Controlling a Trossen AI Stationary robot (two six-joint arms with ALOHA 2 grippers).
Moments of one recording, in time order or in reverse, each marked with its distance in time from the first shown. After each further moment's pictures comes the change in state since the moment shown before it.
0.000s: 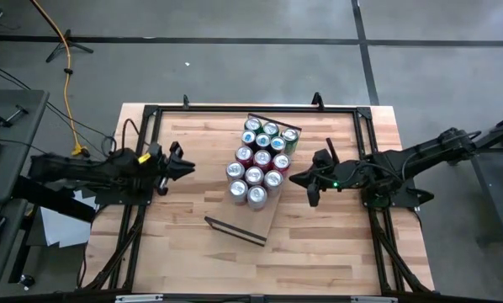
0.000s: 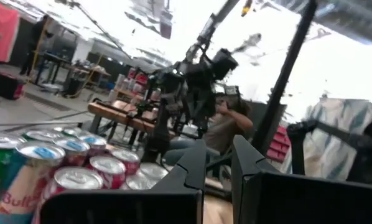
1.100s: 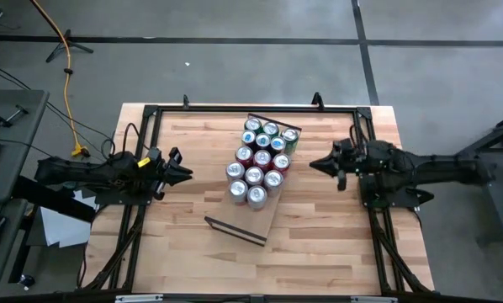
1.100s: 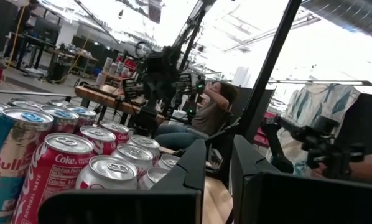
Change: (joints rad) left arm -0.046 -0.184 -0.081 -0.146 0.029 0.002; right arm -0.316 -0.496 -0.528 0.354 -0.392 -0.290
